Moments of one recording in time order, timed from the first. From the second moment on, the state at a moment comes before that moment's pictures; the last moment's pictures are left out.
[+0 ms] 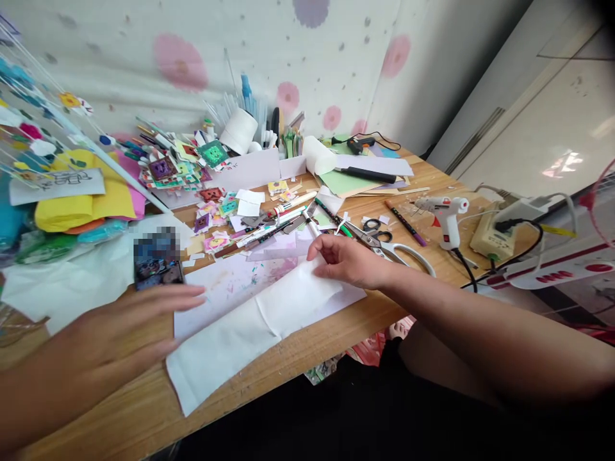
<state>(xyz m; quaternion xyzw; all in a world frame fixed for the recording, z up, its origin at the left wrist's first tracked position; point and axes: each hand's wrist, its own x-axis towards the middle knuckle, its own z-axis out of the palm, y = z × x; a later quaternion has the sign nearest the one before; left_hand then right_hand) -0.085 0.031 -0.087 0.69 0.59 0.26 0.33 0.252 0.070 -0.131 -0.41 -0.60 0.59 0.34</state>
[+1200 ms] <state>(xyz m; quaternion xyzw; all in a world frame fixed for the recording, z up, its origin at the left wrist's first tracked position) 0.018 0.080 -0.119 0.45 0.50 0.16 0.72 0.359 0.024 -0.125 -0.69 -0.71 0.10 0.05</state>
